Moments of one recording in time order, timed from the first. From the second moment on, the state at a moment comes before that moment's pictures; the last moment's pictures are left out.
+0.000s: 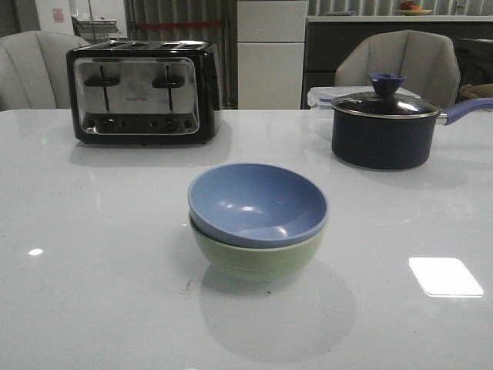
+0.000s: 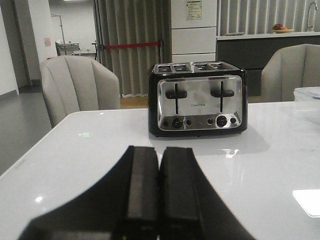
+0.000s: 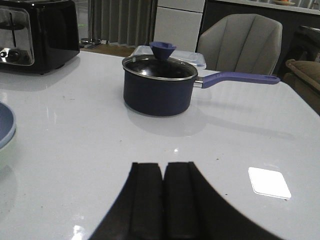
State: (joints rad) left arm -0.07 0.00 0.00 -0.02 0.01 0.07; right arm 0.01 -0.01 0.03 0.27 0.13 -0.34
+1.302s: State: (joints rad) left arm -0.07 0.00 0.00 -0.02 0.01 0.07; right arm 0.01 -0.01 0.03 0.02 -0.02 -0.03
